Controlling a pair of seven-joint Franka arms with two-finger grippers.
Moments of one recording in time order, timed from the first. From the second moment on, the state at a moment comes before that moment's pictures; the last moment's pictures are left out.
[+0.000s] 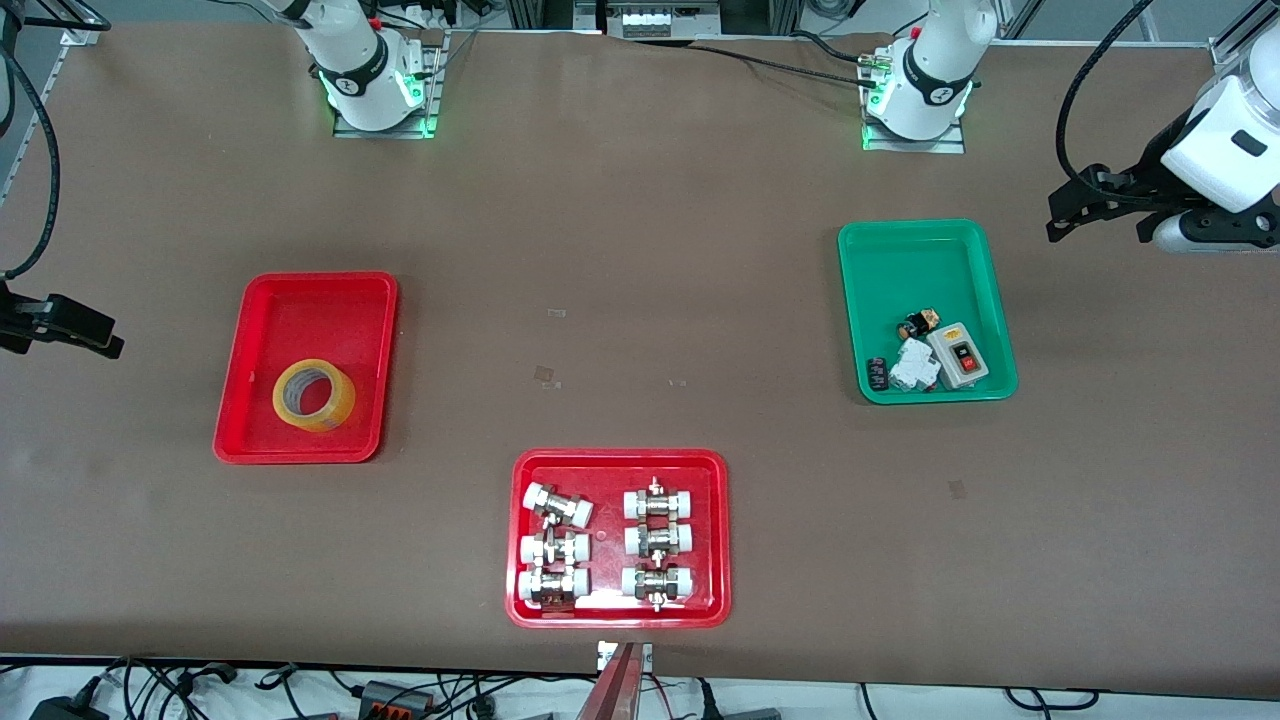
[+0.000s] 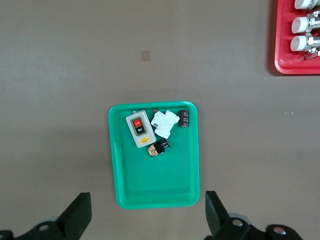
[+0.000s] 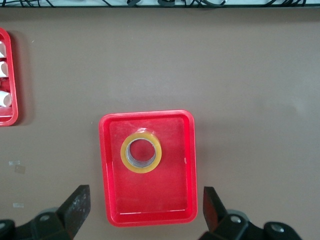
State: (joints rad) left arm 0.07 -0.03 -0.15 -1.60 -0.02 1.54 -0.10; right arm -0.02 0.30 -0.05 -1.28 -0.01 1.64 -0.02
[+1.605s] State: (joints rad) left arm 0.07 -0.03 -0.14 -1.60 -0.02 1.54 -0.10; right arm 0.00 -0.03 -0.05 -1.74 0.00 1.75 -0.05
